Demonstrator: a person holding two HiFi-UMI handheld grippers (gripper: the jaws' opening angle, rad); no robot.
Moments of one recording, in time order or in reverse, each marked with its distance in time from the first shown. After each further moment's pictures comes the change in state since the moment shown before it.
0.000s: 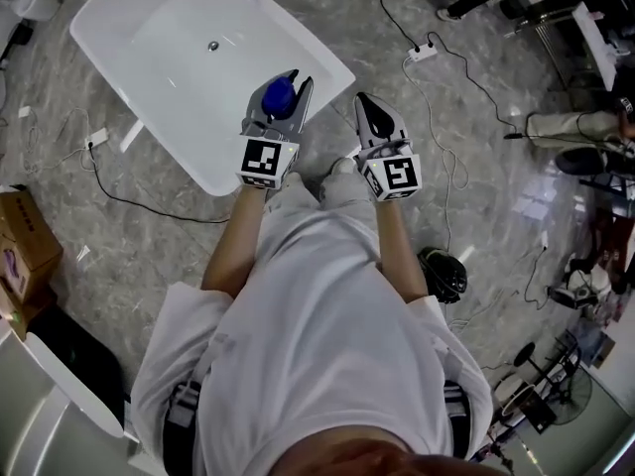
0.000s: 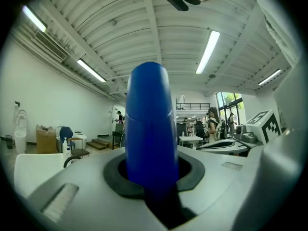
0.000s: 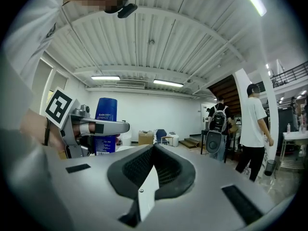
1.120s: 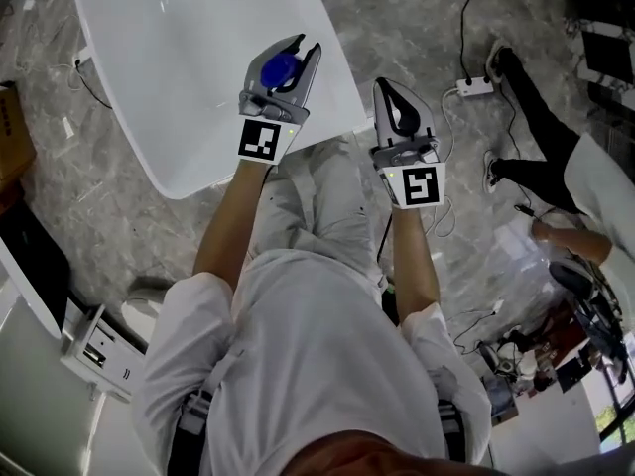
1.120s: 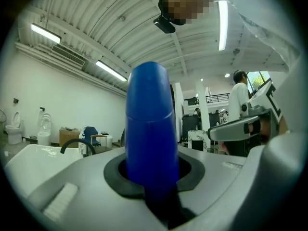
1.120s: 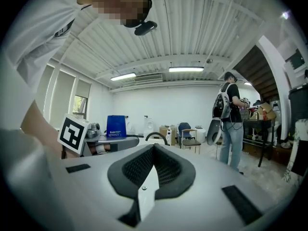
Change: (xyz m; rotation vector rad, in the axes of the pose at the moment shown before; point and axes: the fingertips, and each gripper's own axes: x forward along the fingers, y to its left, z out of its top) left arm 0.242 0.155 -0.195 0.004 -0.027 0.348; right arm 0.246 -0.168 -0.151 -0.011 0.028 0.384
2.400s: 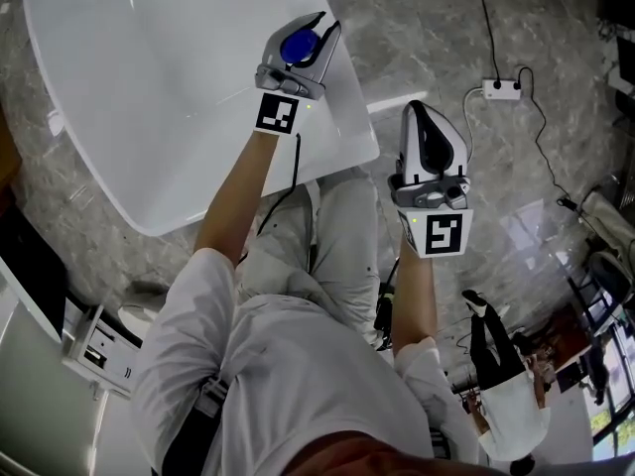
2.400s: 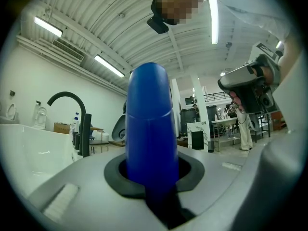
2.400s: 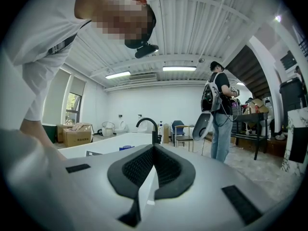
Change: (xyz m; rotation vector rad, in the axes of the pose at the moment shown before) left arm 0.080 0.015 -0.236 0.011 -0.035 -0.029; right arm 0.017 -0.041 -0.141 0.016 -0.013 -0.069
